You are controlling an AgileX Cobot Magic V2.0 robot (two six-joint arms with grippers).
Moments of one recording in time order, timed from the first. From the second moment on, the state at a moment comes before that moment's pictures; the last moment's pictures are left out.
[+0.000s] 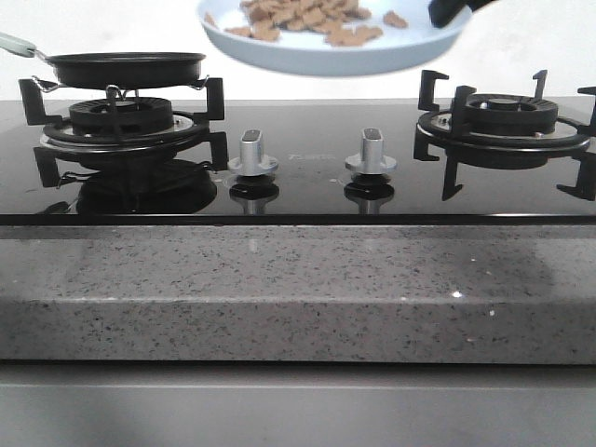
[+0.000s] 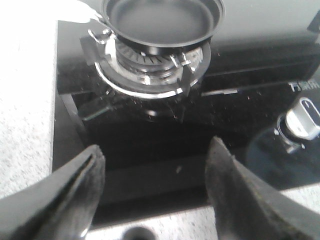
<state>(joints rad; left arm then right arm) -0.08 0.94 -0.94 -0.27 0.72 0.26 0.23 1.47 -1.32 0.45 0.72 -0.07</state>
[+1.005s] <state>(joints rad) -0.08 0.94 -0.94 -0.27 0.72 0.26 0.17 2.09 -1.93 0.45 0.94 -0.08</state>
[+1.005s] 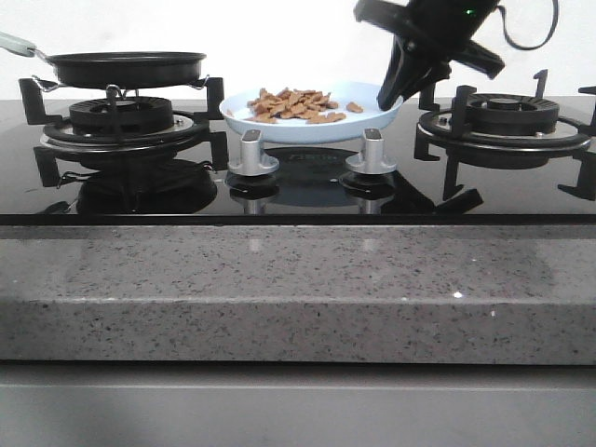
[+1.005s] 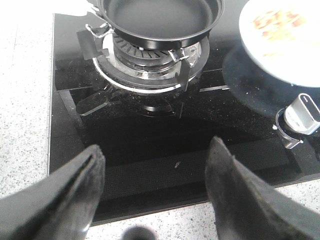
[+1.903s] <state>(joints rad) -0.08 0.94 -0.94 -0.27 0.72 0.26 0.18 1.96 -1.93 0.36 0.95 -0.08</state>
